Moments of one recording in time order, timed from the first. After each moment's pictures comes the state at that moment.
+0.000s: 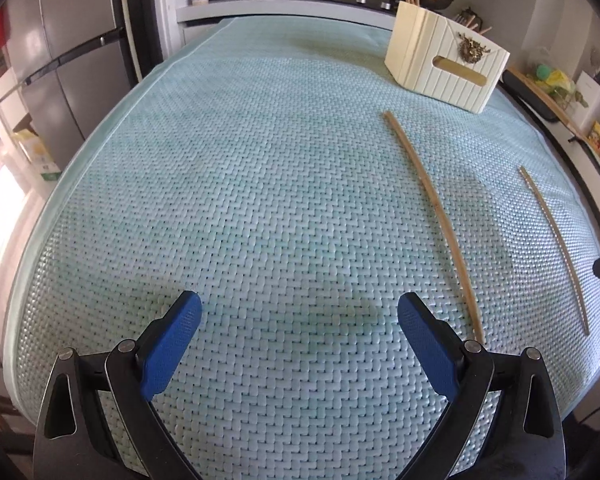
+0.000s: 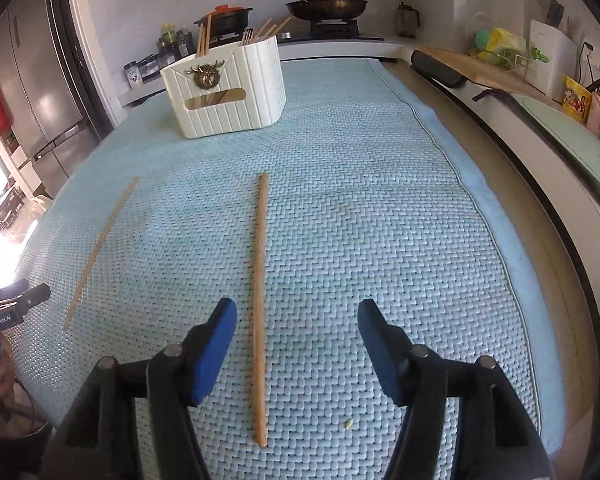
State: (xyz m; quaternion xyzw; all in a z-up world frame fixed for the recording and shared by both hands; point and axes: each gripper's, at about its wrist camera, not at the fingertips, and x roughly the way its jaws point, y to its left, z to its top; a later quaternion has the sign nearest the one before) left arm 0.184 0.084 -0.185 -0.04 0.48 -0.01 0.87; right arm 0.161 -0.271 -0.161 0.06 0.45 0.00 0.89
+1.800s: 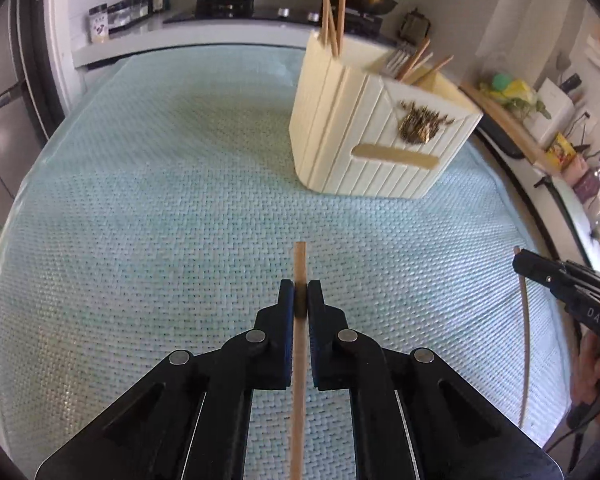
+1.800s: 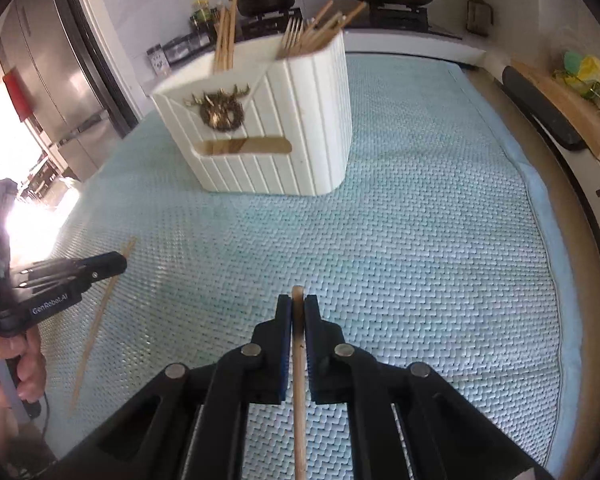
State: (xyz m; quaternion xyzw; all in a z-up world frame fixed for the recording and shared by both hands) left arm 0.334 0.011 -0.123 -0.05 0.46 -0.13 0.88; right arm 0.334 -0.261 -0.136 0.07 0.46 0.10 0.88
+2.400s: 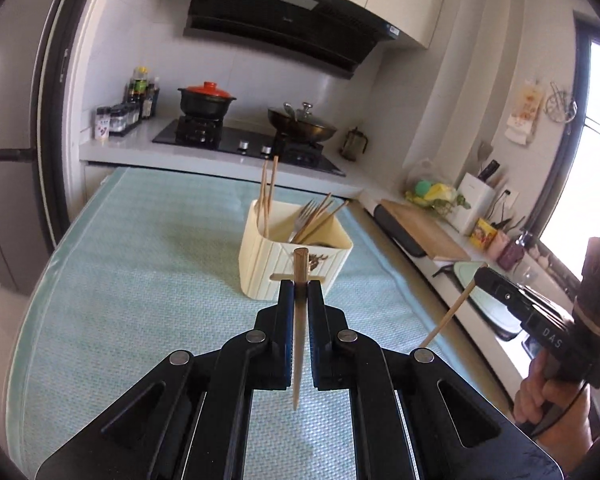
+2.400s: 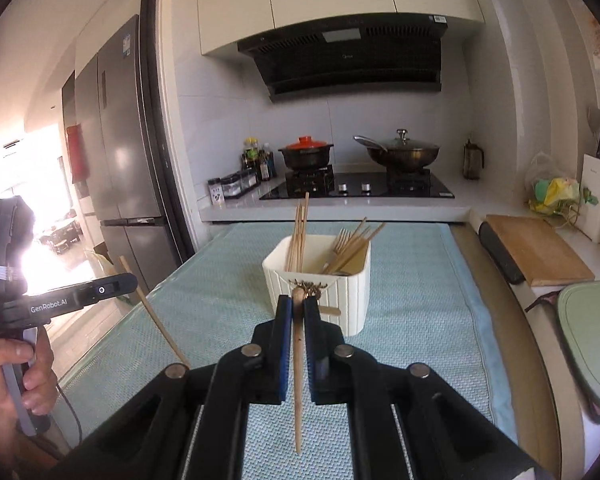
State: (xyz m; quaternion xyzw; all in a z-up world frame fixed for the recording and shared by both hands) left arm 0.244 0.031 0.005 -0.12 0.27 -0.19 0.93; right arm 0.217 -0.232 0.012 0.04 0.23 0.11 0.97
